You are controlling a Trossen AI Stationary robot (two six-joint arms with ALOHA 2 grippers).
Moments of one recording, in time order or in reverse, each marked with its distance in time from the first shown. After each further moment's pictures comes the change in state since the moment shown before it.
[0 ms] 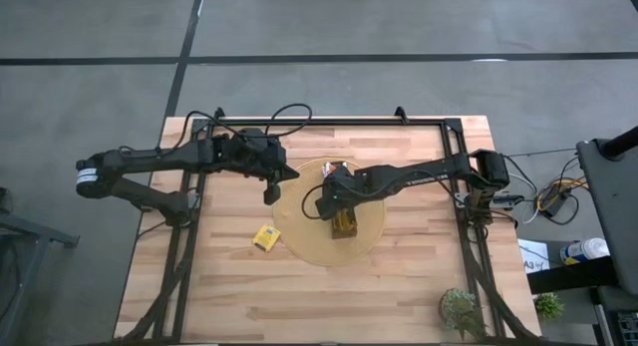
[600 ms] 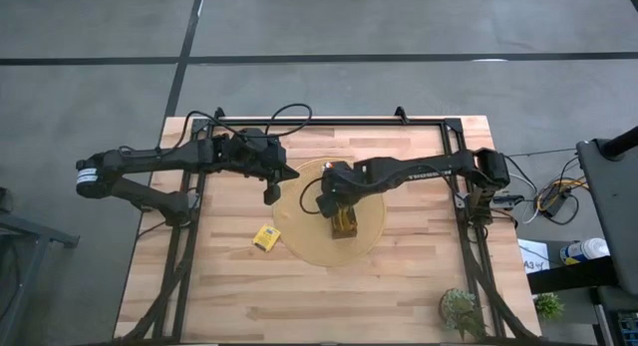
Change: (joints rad) left arm 0.000 0.000 0.000 0.000 0.000 0.000; right arm -0.012 -0.005 0.128 -0.192 -0.052 -0.021
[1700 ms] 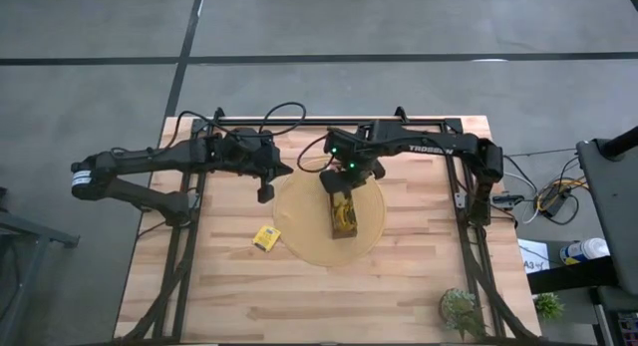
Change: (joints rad) left arm 0.000 -0.053 0.000 -0.060 -0.076 0.117; right arm -0.186 0.021 0.244 -0.312 -0.420 -0.028
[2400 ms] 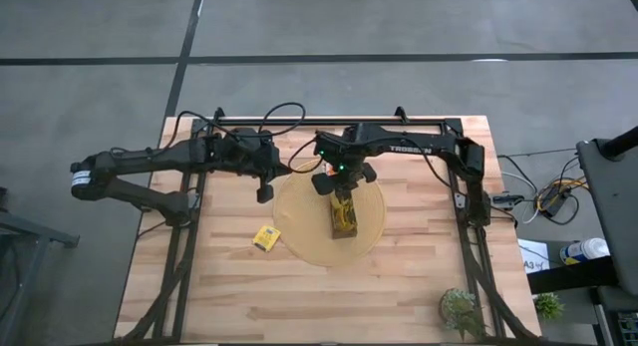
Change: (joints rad) left arm 0.000 -0.005 0.000 -0.010 0.001 0.002; right arm -0.029 0.140 0.049 -0.001 -0.094 -0.014
